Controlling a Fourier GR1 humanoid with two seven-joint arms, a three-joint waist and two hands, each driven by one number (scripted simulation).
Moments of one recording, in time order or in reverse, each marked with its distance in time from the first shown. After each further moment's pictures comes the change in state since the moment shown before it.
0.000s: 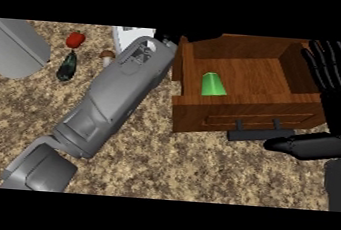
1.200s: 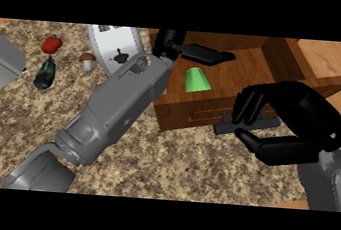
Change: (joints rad) left arm 0.086 0.000 -0.131 -0.006 0.289 -0.095 -0.154; right arm -0.089 -0.014 0.188 0.040 -0.198 0.296 0.047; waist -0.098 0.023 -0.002
